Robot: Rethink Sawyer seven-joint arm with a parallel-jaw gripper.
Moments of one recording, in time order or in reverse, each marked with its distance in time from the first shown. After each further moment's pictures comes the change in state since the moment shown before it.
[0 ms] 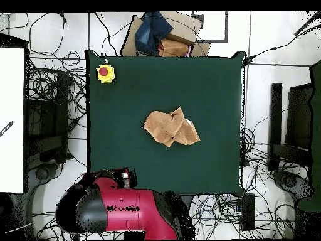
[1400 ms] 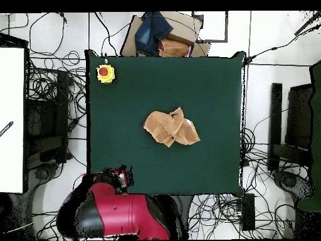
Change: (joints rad) arm 0.043 0.046 -0.013 0.054 -0.050 -0.200 0.000
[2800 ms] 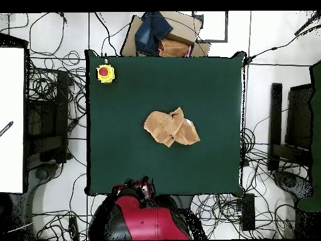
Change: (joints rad) arm -0.136 0.022 -0.003 0.127 -0.179 -0.161 0.000
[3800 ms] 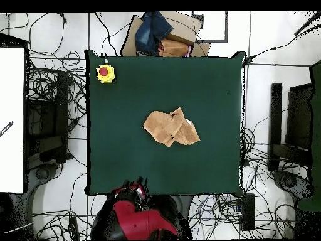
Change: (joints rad) arm 0.149 0.293 -0.135 -0.001 -0.021 -0.365 0.000
